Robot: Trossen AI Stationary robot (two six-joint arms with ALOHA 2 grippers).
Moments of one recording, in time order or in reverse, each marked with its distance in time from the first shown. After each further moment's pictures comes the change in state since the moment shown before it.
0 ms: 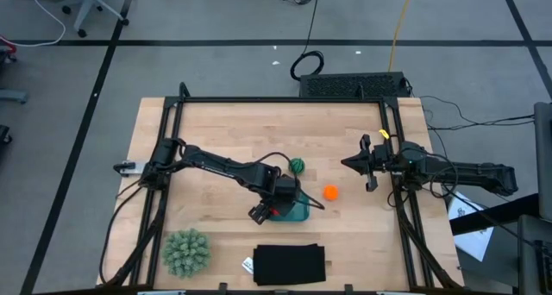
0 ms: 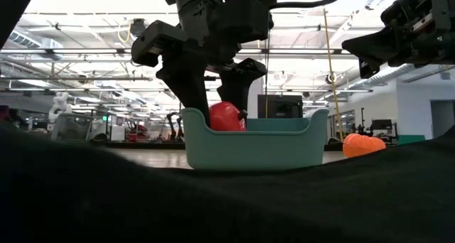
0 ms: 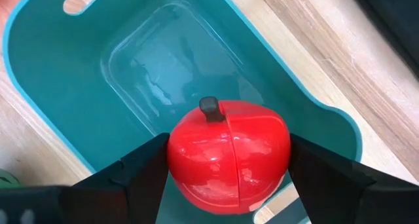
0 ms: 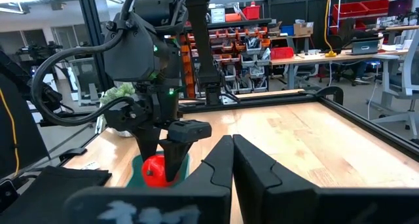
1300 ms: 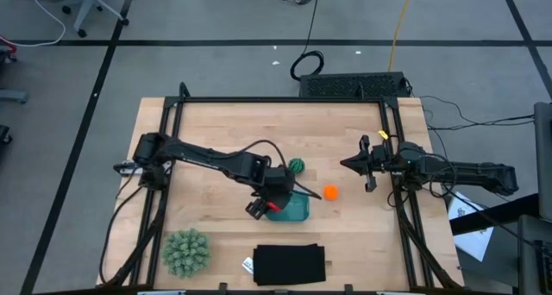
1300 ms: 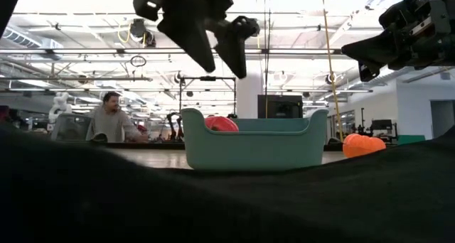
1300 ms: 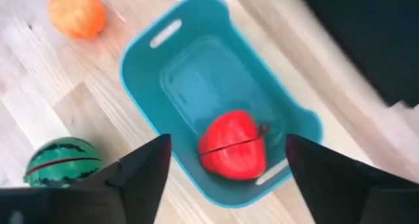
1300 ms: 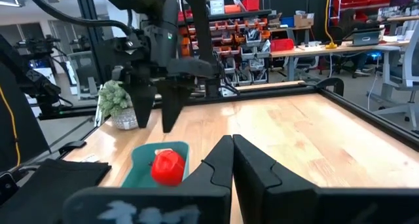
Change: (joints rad) left arm 0.006 -0.153 0.001 -0.021 -0.026 -0.038; right arm 0.000 0.014 0.000 -0.018 0.000 0.000
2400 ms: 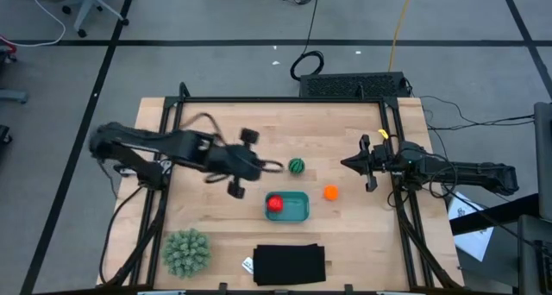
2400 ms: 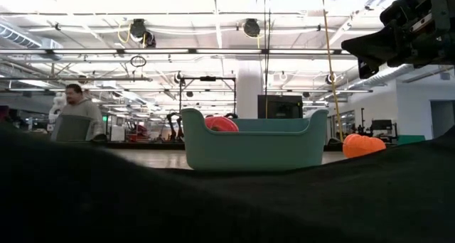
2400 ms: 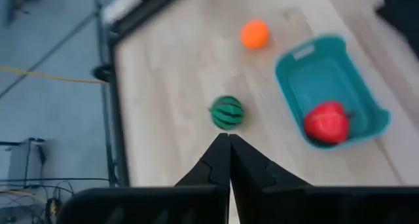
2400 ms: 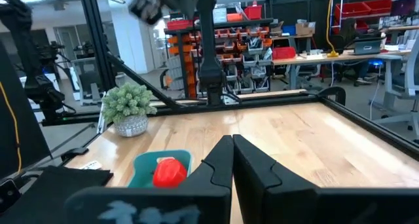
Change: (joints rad) left arm -0.047 -0.407 -0.002 -0.077 -0.449 -0.140; right arm 0.000 0.008 0.000 0.041 -0.007 0.000
